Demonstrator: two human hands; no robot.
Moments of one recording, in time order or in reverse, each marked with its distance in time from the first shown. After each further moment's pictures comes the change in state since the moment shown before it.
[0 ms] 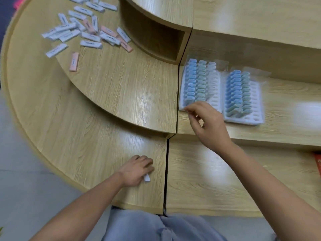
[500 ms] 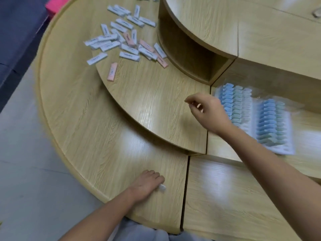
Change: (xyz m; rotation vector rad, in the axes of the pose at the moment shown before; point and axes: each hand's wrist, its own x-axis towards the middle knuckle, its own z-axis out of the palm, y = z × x) left_hand -0.027 -0.012 0.007 -0.377 0.145 -0.149; right_hand 0.113 -0.036 0.051 -0.087 -0.279 0.048
